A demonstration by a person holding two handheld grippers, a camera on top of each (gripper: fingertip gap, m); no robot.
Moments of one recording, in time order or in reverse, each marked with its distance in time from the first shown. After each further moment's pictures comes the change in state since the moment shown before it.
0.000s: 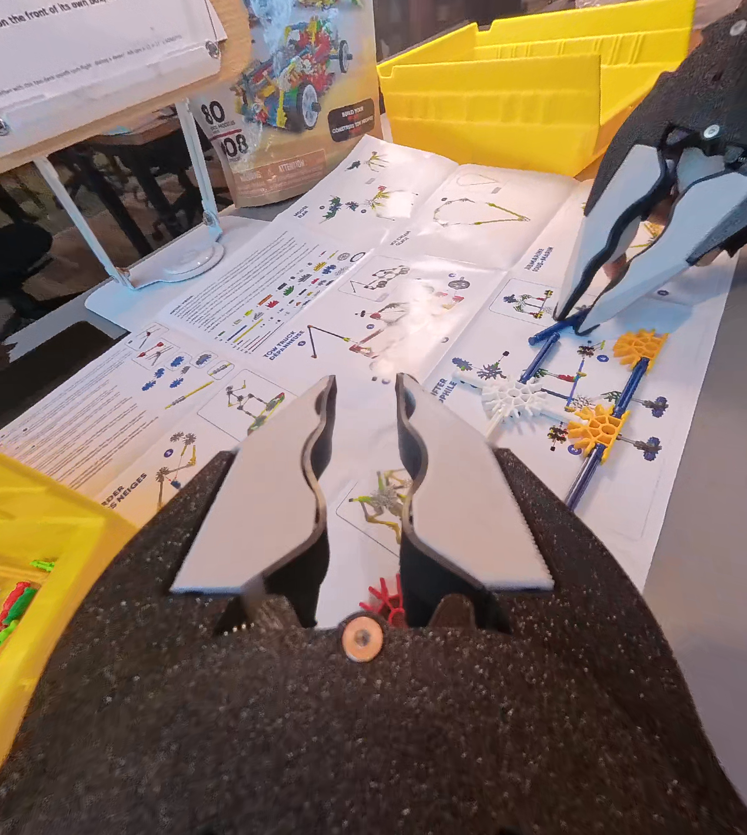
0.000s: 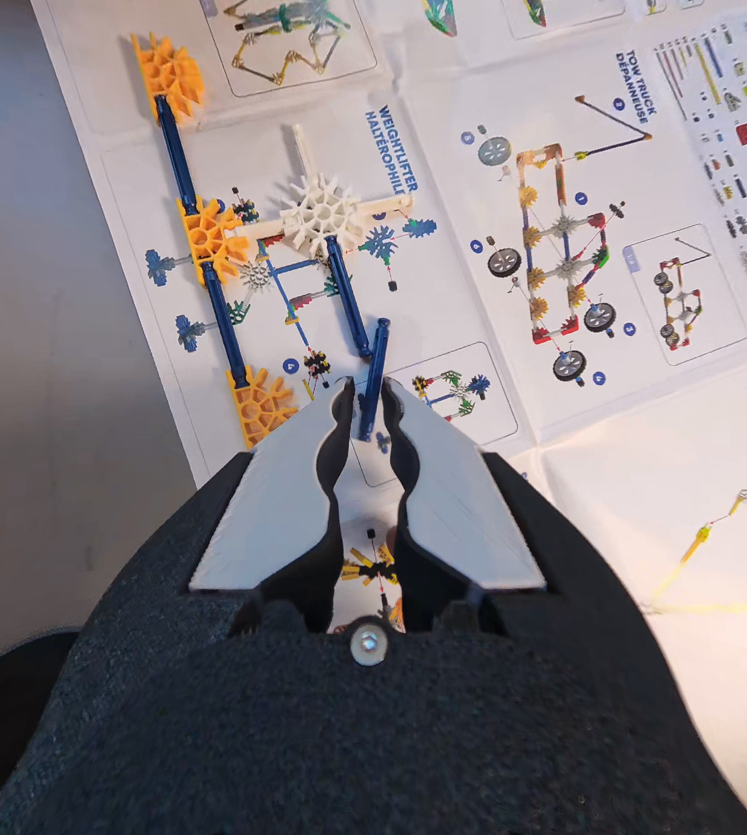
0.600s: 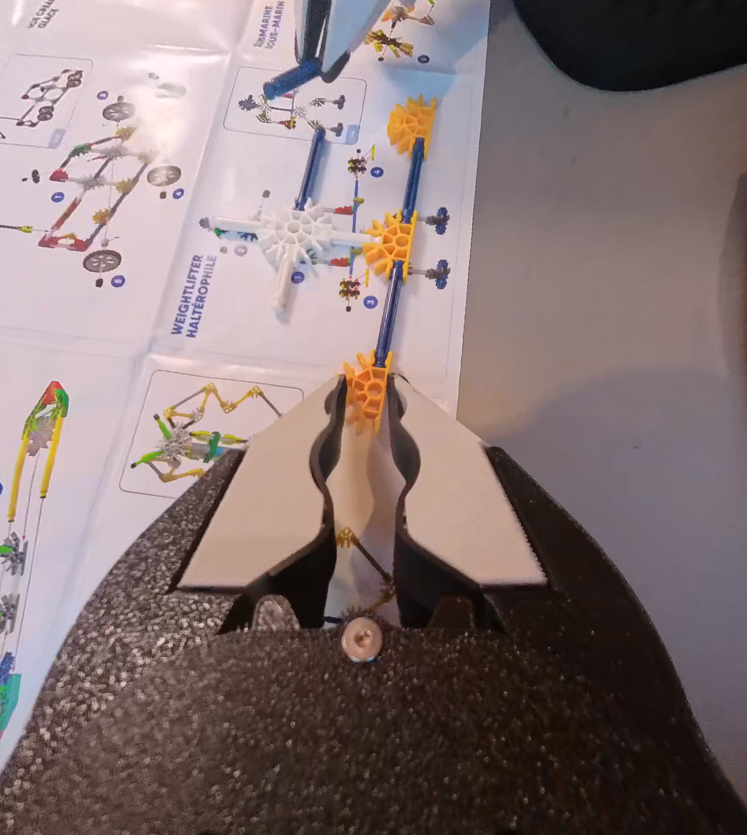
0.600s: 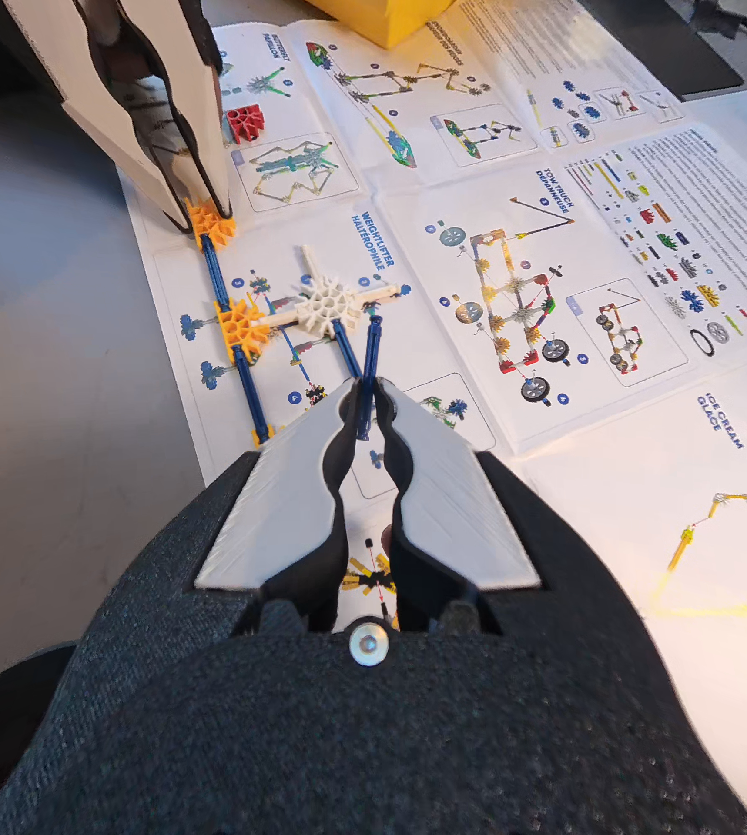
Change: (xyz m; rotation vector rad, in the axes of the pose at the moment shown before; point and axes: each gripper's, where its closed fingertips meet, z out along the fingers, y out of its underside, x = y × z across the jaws) left arm 0.095 0.062 -0.019 -0.361 0.492 0.119; right arm 0.006 -0.019 -0.021 0.236 0.014 0.048
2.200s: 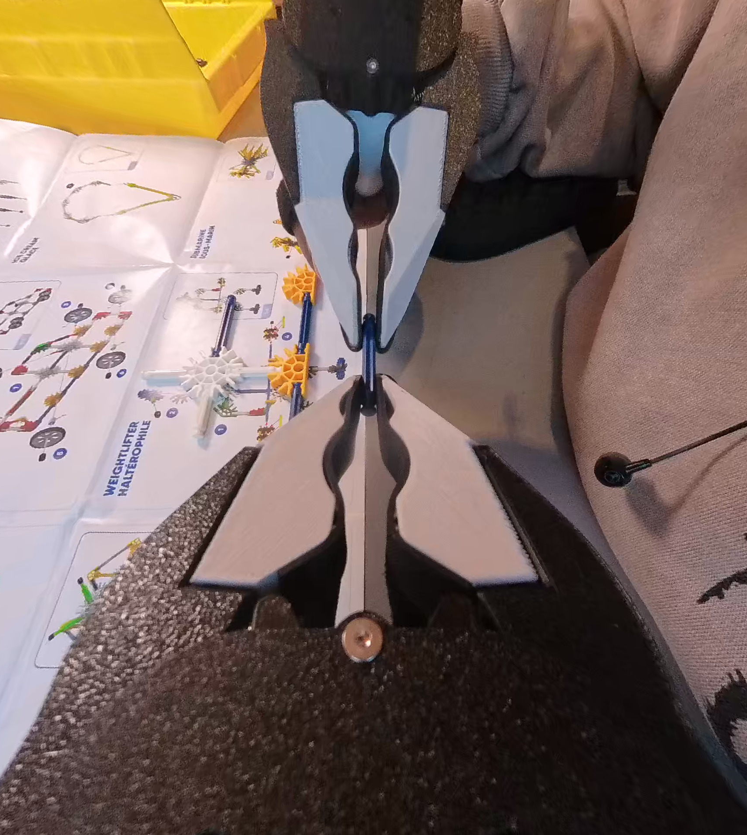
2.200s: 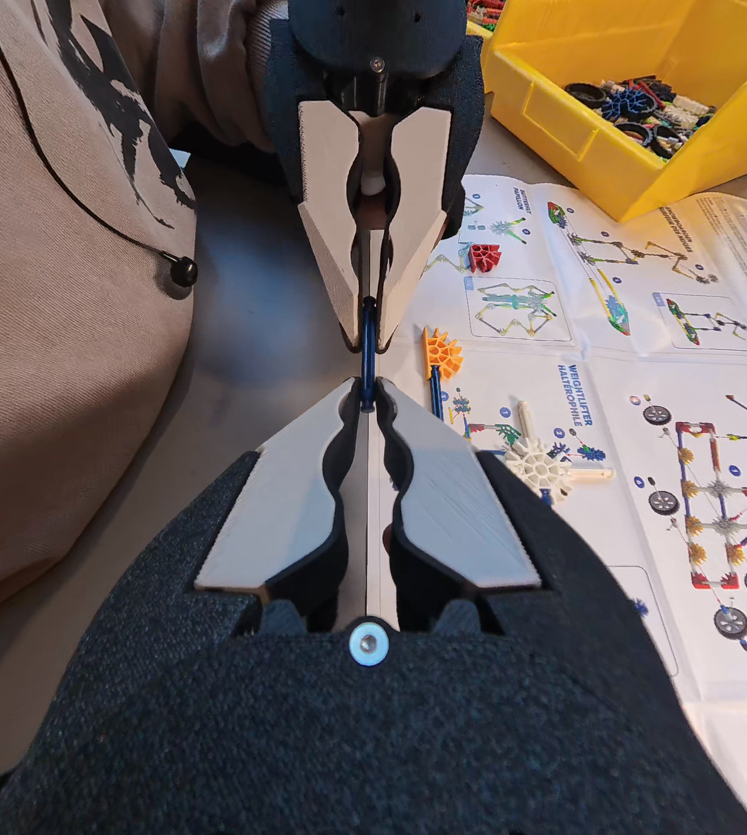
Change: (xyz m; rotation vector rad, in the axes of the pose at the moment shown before) left arm 0.050 -0.062 -0.002 0.263 0.108 0.087; right arm -0.106 -0.043 0.007 0.167 -0.336 -0.215
